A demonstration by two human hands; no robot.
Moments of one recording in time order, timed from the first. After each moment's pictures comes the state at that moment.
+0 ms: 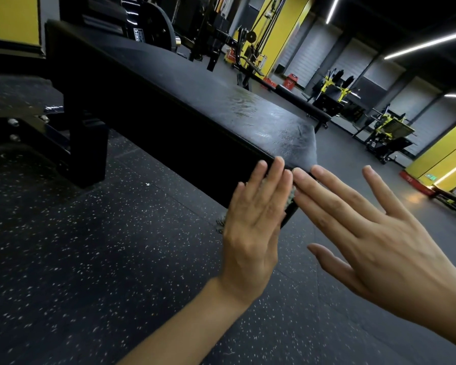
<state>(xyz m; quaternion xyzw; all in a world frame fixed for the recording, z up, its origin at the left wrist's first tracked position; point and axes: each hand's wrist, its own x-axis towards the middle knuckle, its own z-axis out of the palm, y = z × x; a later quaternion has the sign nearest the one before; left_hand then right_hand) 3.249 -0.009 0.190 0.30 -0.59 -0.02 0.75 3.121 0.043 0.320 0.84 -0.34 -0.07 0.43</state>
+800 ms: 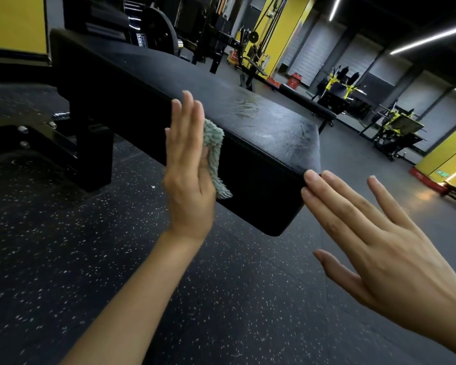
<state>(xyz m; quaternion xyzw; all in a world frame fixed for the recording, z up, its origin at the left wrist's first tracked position) 3.321 -0.059 0.207 0.35 -0.51 -0.04 0.78 3.115 0.047 0.310 0.84 -0.37 -0.03 0.39</state>
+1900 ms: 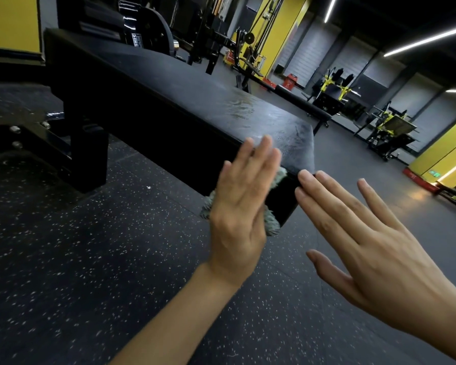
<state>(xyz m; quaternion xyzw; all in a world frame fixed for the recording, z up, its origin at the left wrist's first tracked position) 3.267 -0.019 0.207 0.28 -0.57 -0.03 0.77 3.118 0.050 0.307 0.85 -0.38 -0.01 0.37</state>
